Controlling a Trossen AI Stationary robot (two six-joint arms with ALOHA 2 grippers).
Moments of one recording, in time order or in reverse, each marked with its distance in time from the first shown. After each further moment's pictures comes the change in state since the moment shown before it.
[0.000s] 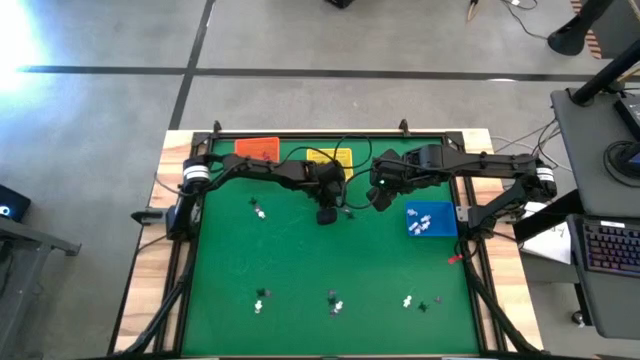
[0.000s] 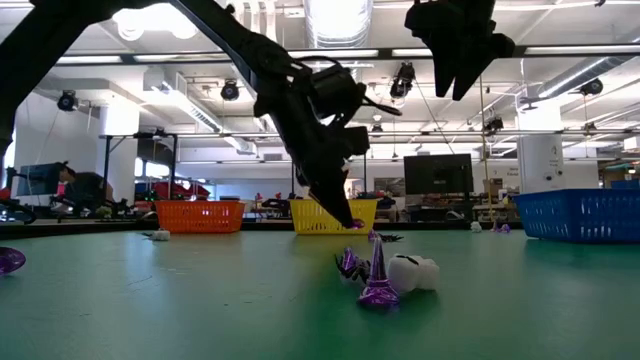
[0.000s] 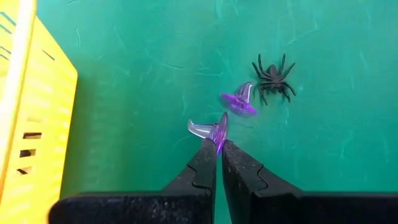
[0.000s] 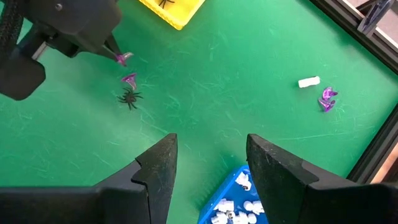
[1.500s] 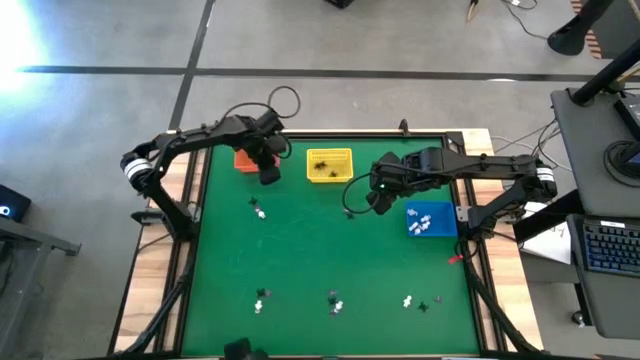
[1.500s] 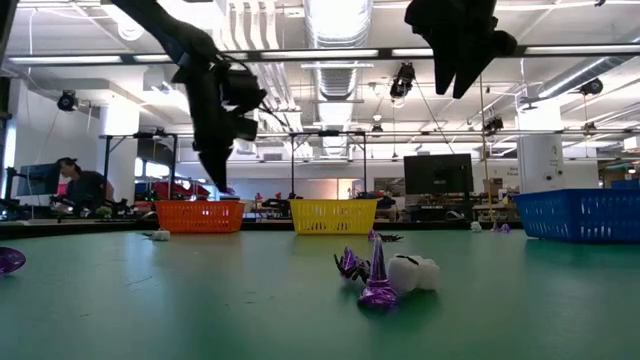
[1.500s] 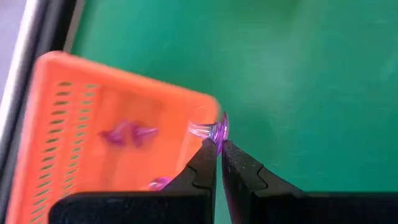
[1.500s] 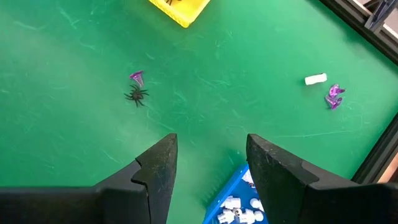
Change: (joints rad) left arm 0.451 -0.436 -0.253 -0.429 -0.084 0.206; right arm 0.028 0.001 0.000 0.002 0.000 0.033
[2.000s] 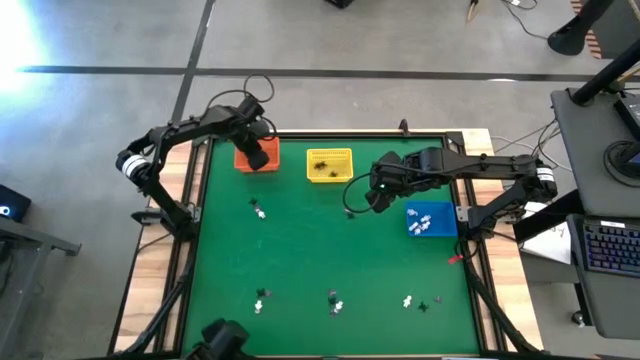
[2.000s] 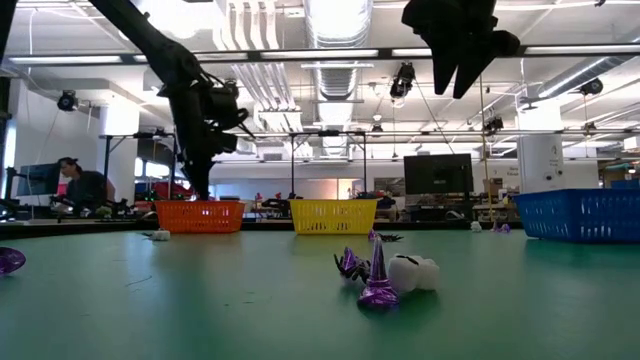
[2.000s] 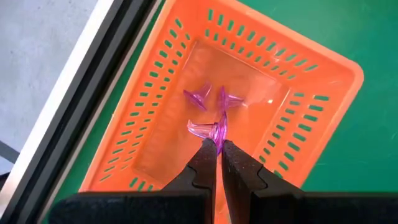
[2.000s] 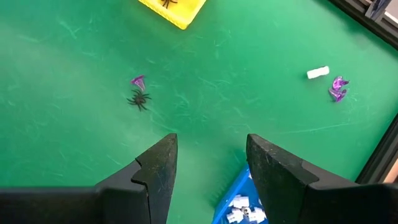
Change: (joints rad) left arm 0.208 0.004 -0.043 0.054 -0.005 0.031; right arm 0.000 0.000 0.000 0.003 0.000 0.062
